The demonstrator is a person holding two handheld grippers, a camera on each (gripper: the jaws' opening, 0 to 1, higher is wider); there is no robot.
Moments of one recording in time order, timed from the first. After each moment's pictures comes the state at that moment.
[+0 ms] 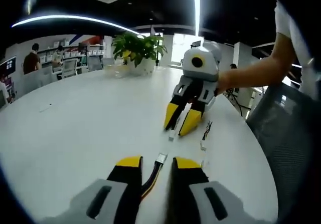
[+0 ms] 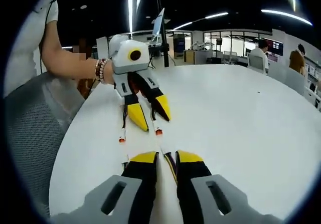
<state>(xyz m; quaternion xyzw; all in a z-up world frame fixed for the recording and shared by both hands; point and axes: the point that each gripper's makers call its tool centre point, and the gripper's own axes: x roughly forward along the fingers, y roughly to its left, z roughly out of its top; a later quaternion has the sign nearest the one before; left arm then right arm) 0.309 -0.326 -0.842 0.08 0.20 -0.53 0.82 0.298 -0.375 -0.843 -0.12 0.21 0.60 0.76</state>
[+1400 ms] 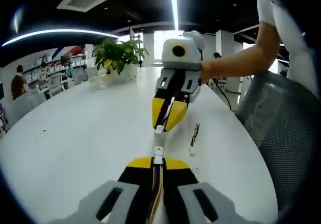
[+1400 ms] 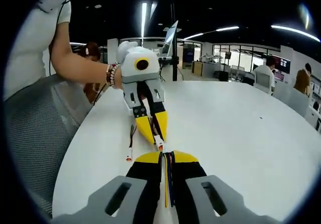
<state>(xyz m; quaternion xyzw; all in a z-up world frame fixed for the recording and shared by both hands) 0.300 -0.344 -0.811 0.14 0.16 -0.59 0.78 0.292 -0.360 -0.803 -0.15 0.16 0.63 0.74</state>
